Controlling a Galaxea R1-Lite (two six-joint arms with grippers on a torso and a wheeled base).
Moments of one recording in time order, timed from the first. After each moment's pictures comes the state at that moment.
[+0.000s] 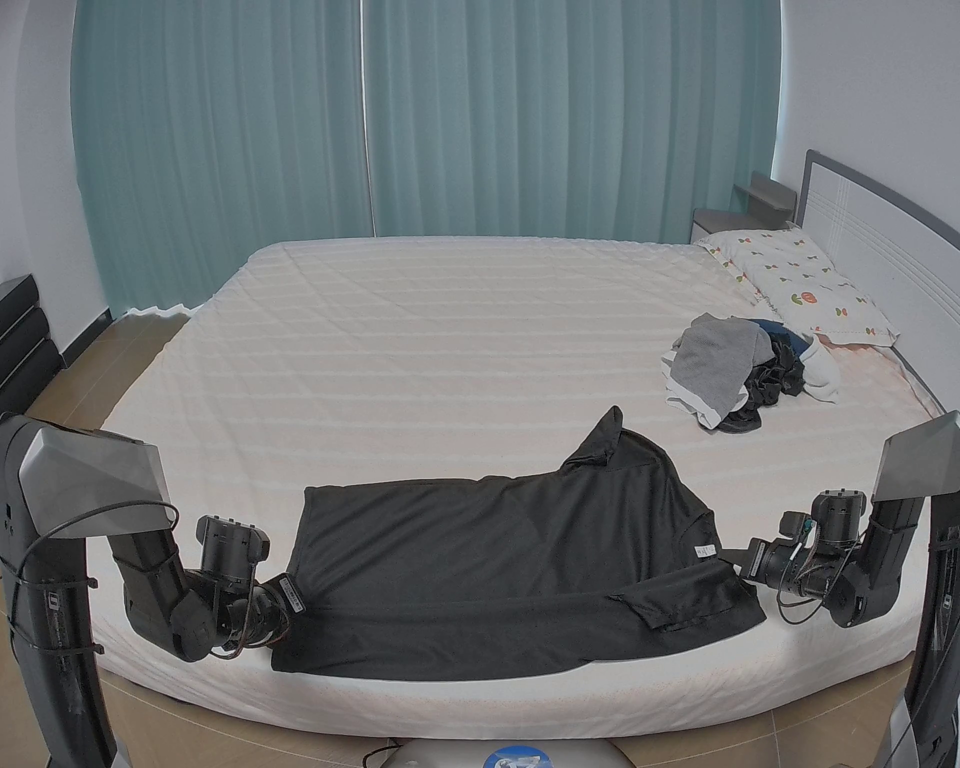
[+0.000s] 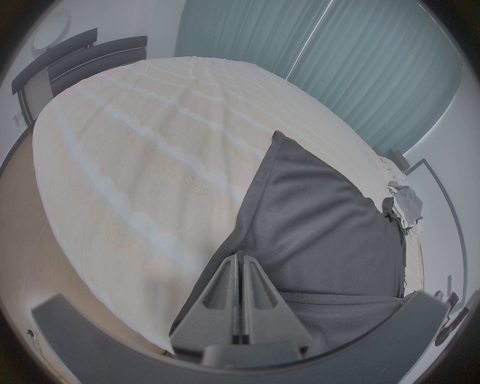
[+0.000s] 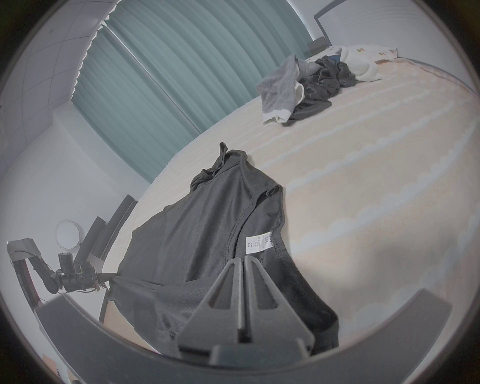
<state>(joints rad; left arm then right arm) -0.17 2.28 -0.48 -0.94 0.08 -0.68 -0.07 2.38 -0.48 -1.33 0.45 0.35</state>
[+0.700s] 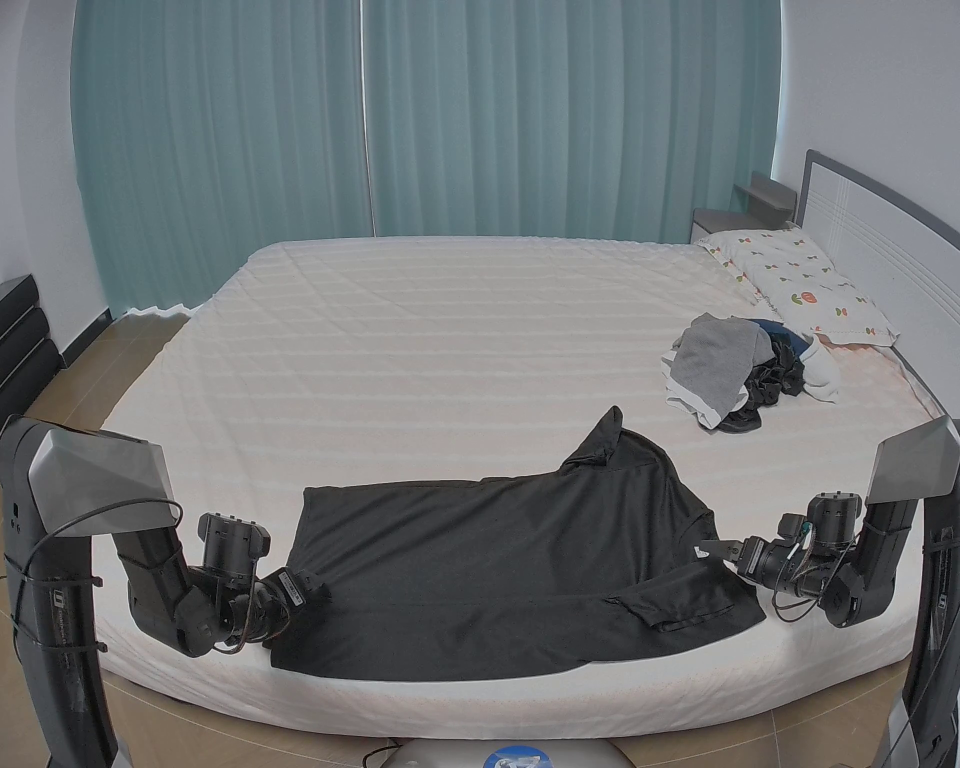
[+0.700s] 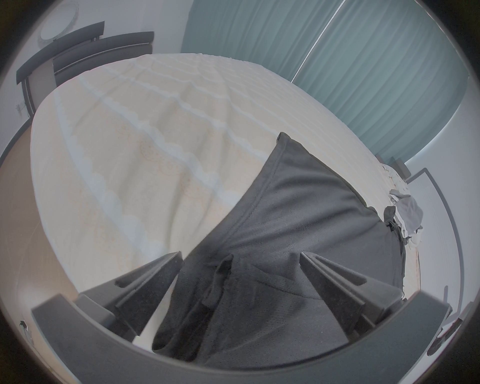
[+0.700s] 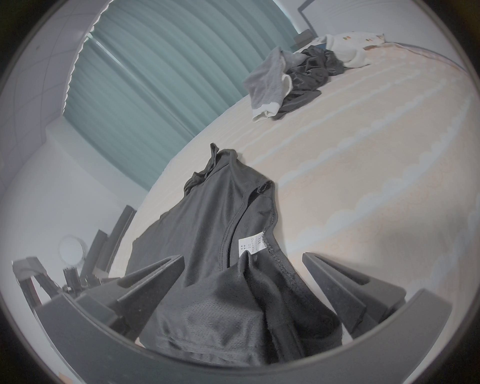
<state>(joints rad) -0.16 2.31 -0.51 -0.95 0.08 -0.72 -0.07 2.43 -0.51 -1.34 0.44 0.43</state>
